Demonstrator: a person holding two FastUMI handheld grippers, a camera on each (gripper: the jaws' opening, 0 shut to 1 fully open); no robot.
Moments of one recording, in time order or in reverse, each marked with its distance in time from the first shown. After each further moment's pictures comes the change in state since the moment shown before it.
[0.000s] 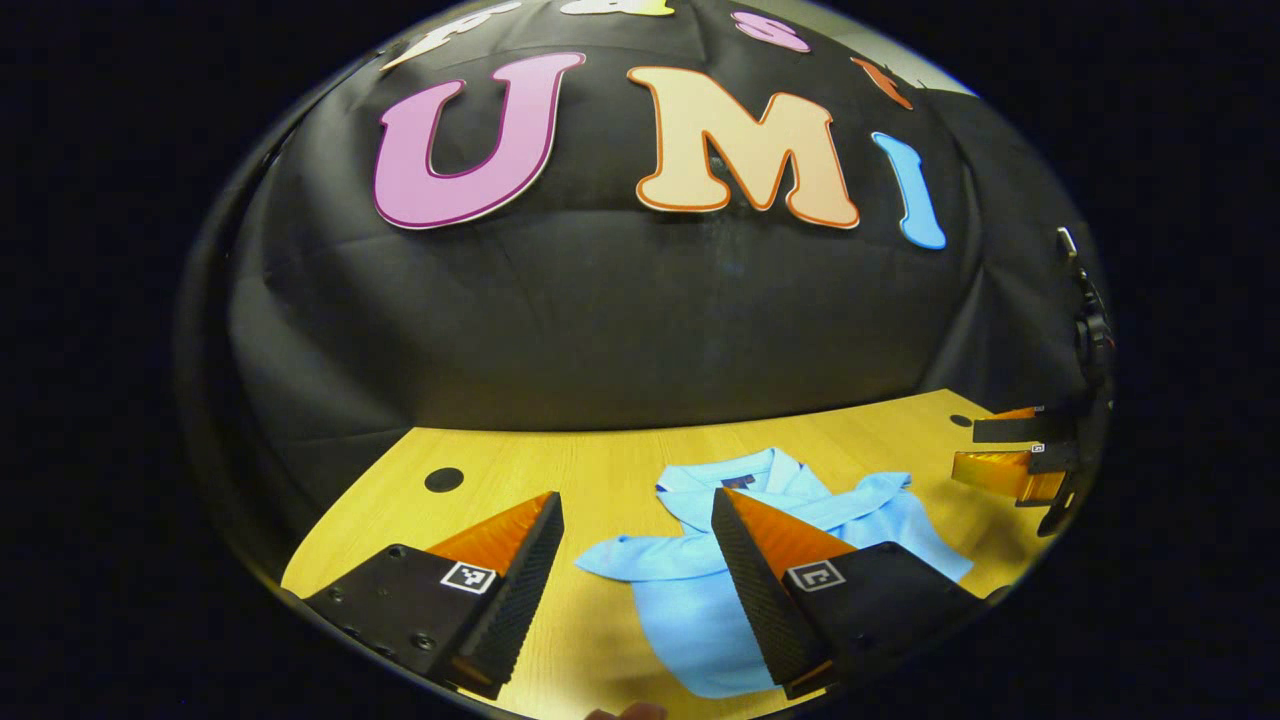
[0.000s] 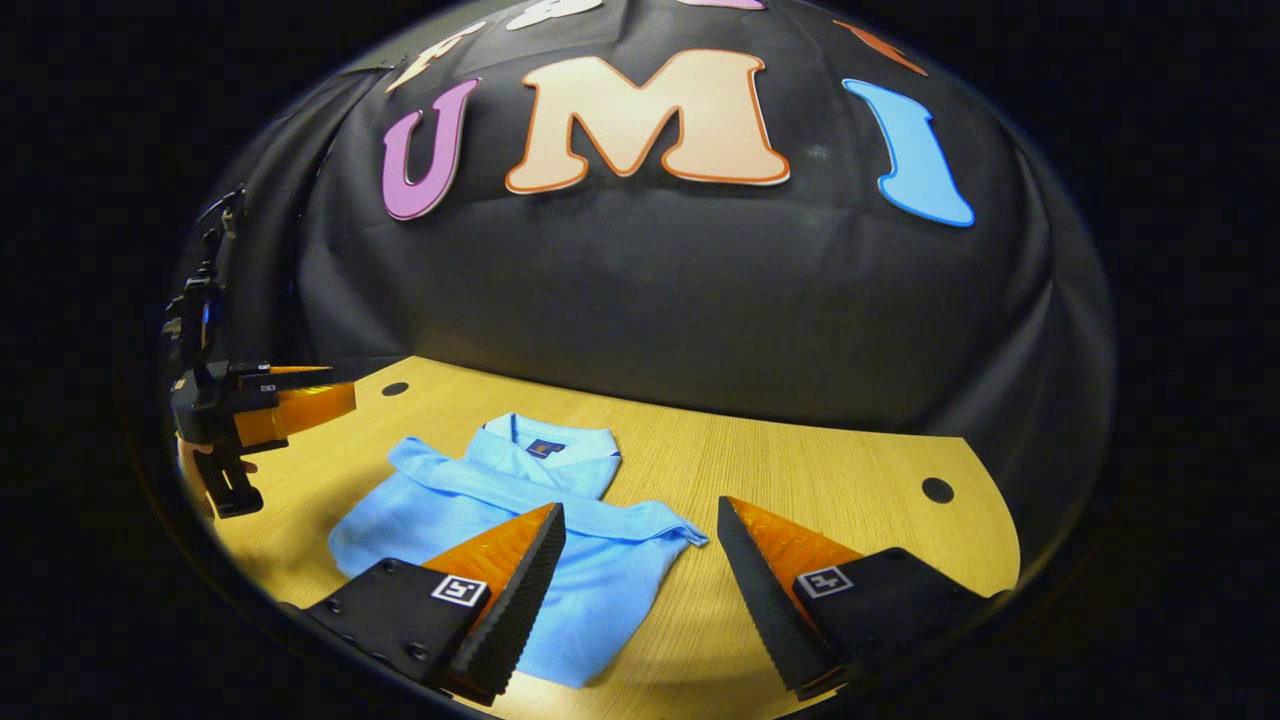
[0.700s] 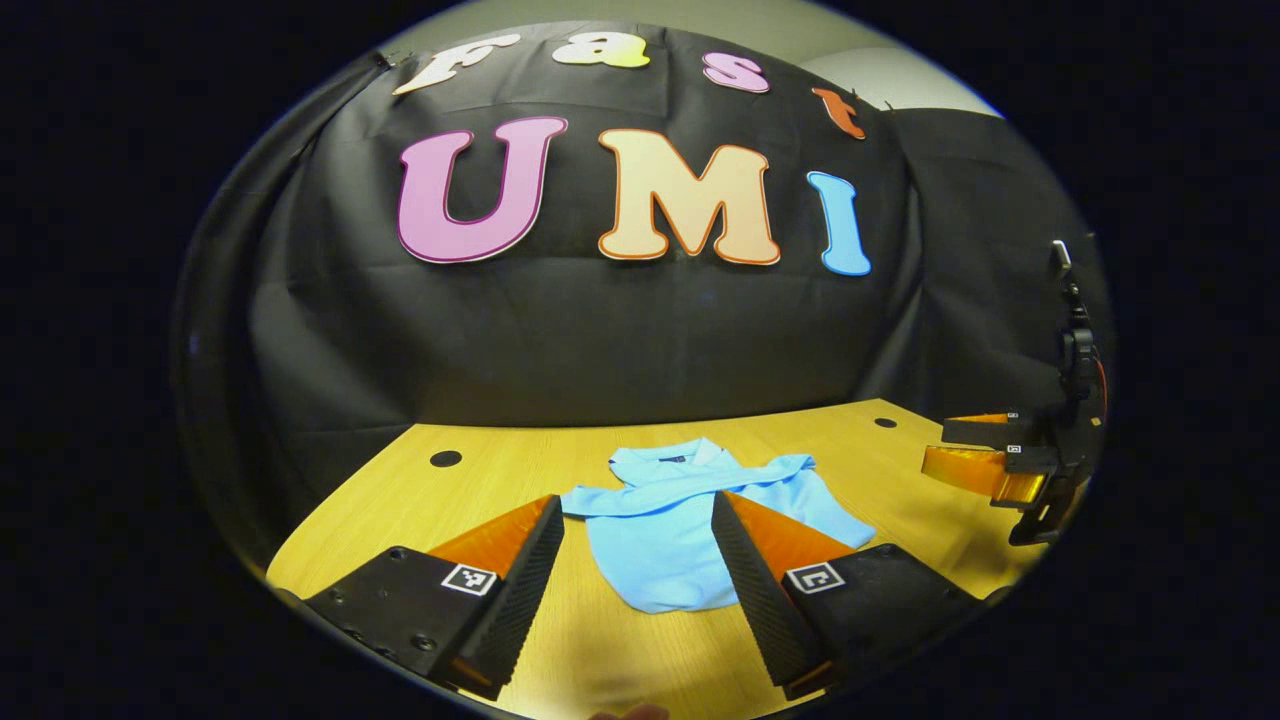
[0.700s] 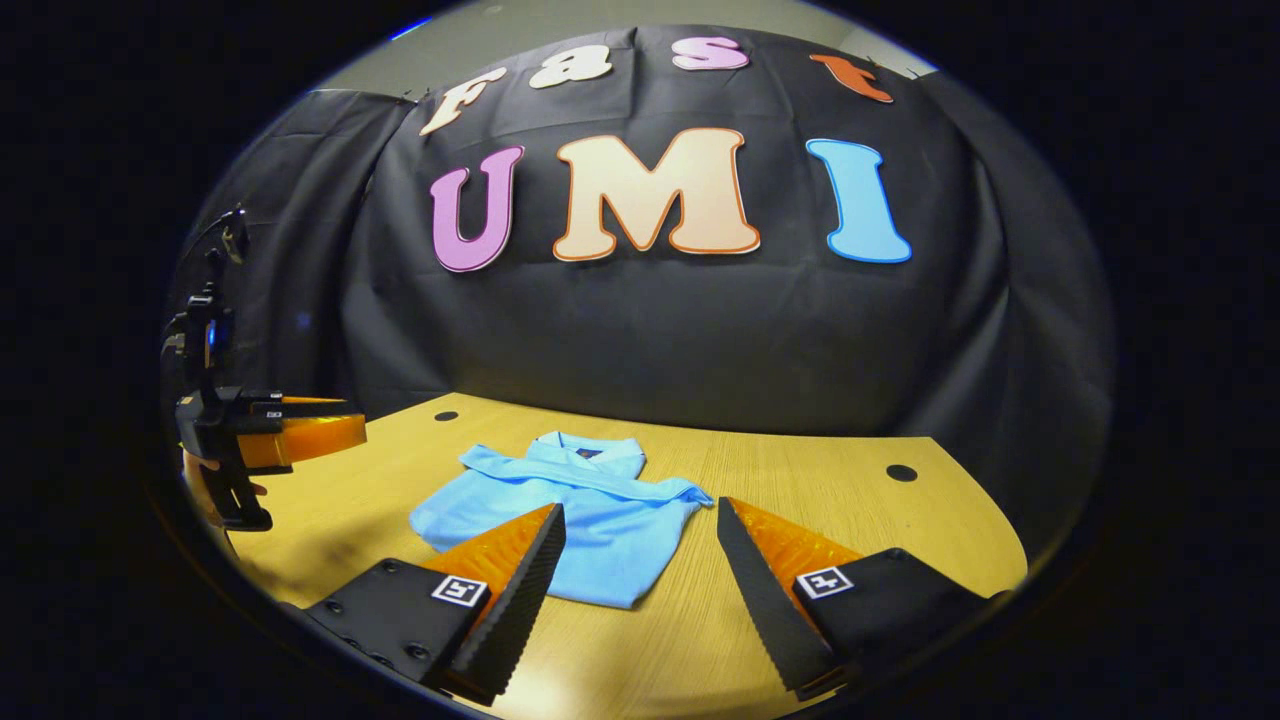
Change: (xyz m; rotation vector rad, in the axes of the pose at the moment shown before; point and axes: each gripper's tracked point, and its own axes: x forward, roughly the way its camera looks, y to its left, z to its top) left arm -0.125 -0.046 -0.018 -0.007 -0.100 -0.090; right arm -0.125 0.021 -0.017 0.034 -0.173 0.009
